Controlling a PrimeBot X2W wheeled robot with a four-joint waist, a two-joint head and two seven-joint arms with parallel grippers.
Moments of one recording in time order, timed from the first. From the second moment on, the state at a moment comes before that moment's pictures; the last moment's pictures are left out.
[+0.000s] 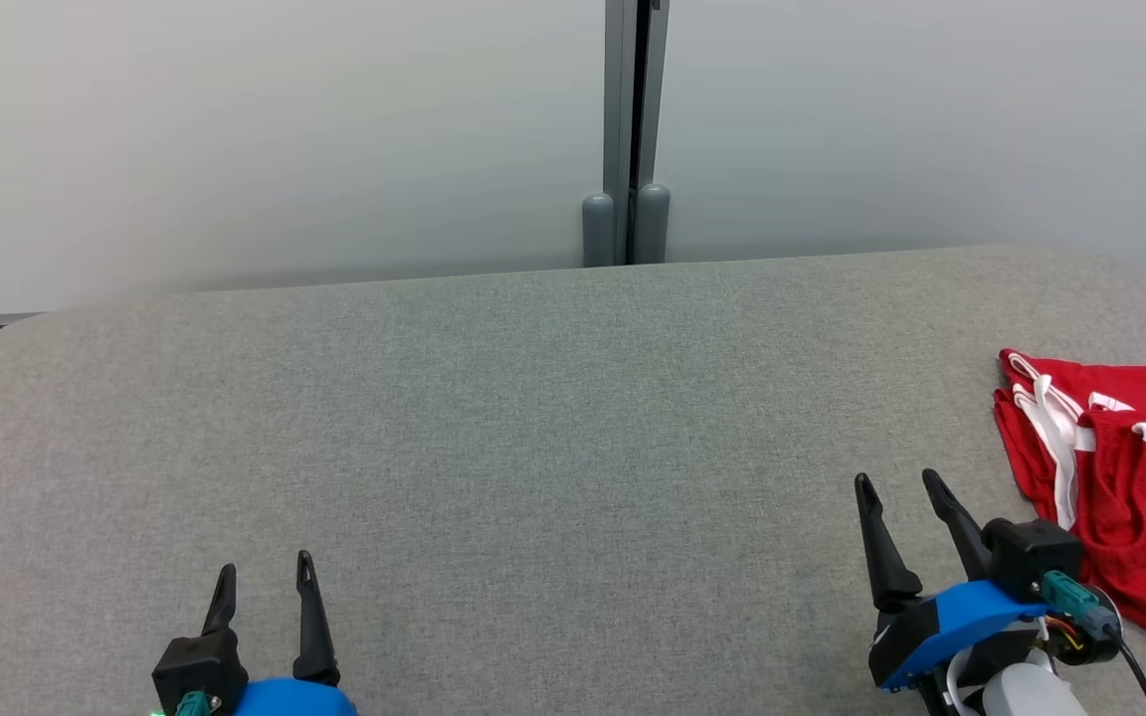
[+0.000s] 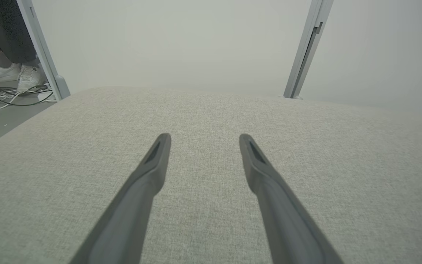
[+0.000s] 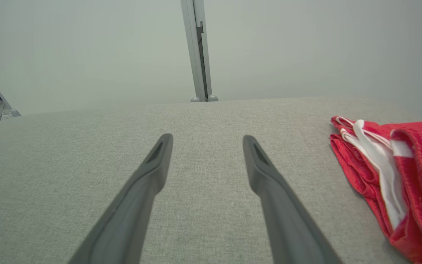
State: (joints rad) left arm -0.02 0.05 -0.06 0.42 -0.18 0.07 -0.26; right arm -0.22 -0.05 0.01 0.53 0.14 0.13 -0.26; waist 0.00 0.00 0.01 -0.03
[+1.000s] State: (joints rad) left arm 0.01 0.05 -0.01 0.42 -0.55 0.00 -0.17; right arm -0.17 -0.04 -0.01 0.51 0.49 0.13 -0.17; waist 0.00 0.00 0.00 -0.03
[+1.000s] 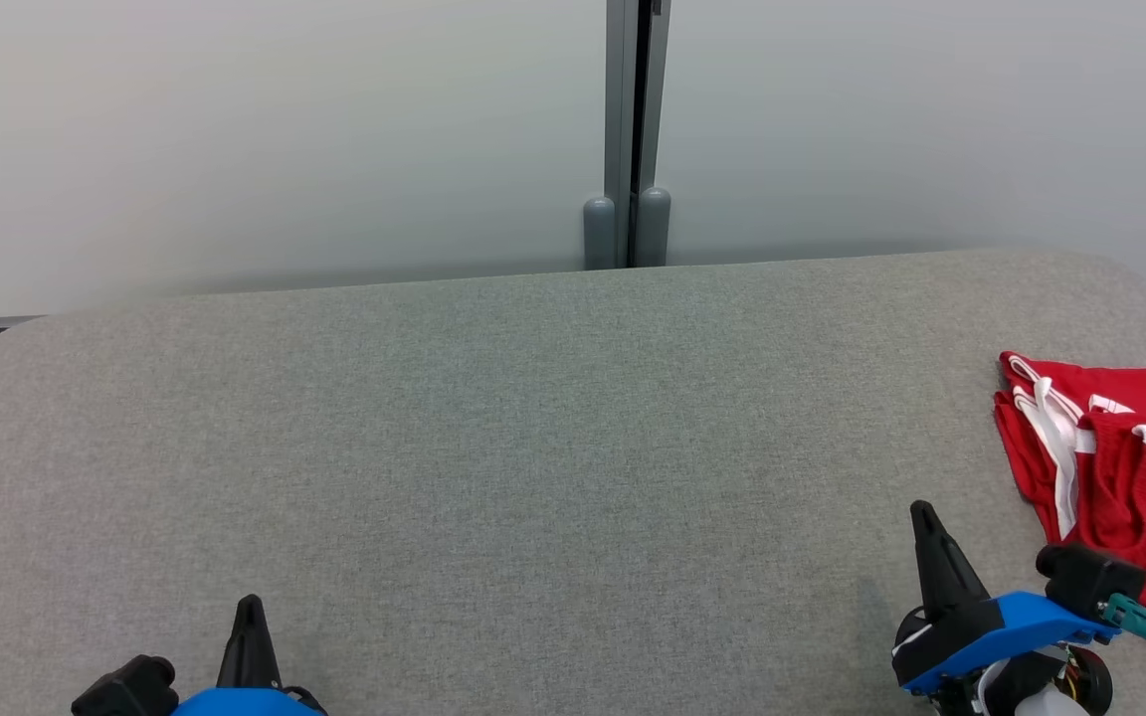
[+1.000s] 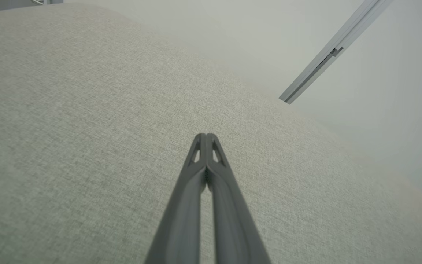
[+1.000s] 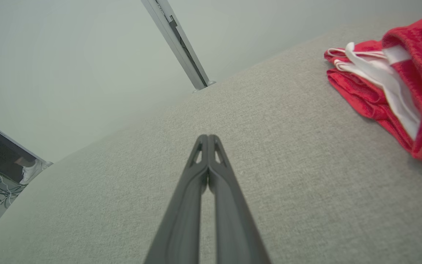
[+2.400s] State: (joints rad) left arm -0.05 0.05 0.05 0.33 -1.09 -0.06 -0.03; right arm -0.14 -0.04 -0.06 0.37 1.06 0.13 -0.03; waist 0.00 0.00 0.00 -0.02
